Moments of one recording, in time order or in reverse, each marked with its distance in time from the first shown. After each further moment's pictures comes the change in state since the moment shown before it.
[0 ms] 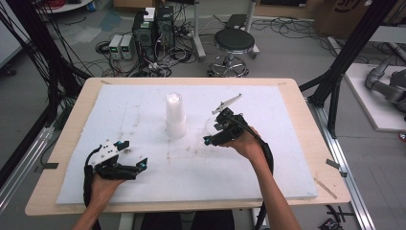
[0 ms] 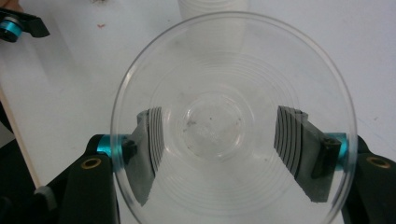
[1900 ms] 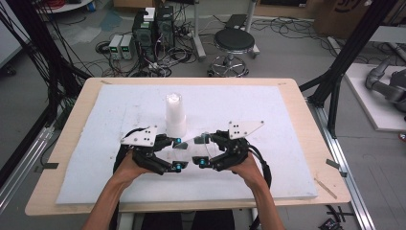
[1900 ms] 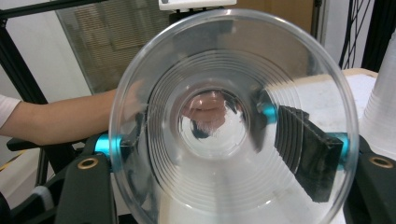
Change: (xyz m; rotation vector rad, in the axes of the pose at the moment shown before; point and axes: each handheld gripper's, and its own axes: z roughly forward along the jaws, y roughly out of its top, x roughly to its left) left arm -0.066 0.096 0.059 -0.061 -0.745 0.191; right arm 0.037 -0.048 -0.004 -0.658 0.542 -0.205
